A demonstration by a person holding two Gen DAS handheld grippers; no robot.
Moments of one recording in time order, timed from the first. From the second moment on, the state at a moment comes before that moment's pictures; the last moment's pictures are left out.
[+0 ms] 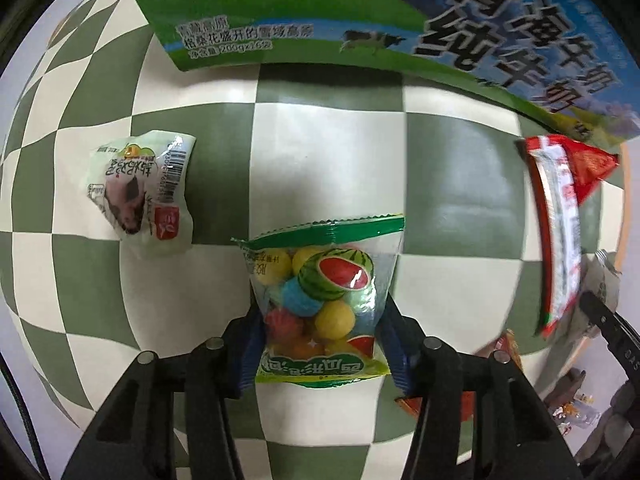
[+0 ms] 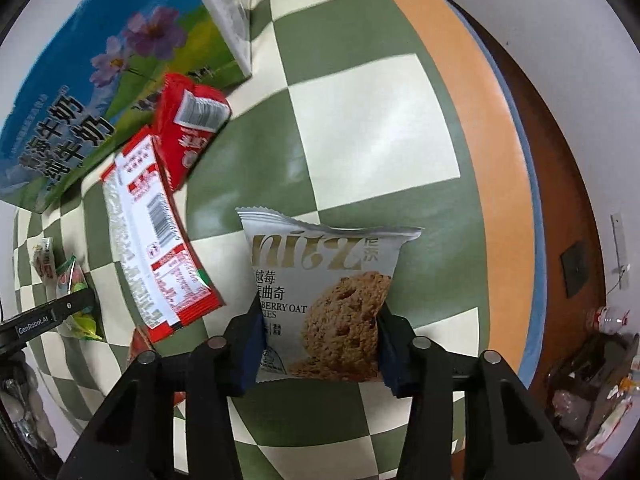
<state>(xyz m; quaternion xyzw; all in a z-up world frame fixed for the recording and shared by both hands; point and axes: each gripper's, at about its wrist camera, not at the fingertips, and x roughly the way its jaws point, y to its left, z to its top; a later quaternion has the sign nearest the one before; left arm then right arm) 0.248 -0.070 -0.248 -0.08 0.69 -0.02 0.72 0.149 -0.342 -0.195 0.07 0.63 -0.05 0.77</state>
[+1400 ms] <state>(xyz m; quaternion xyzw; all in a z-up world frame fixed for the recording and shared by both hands) 0.422 0.003 -0.142 -0.15 0.71 -0.01 0.69 0.354 -0.146 -0.121 0.13 0.64 0.20 0.73</state>
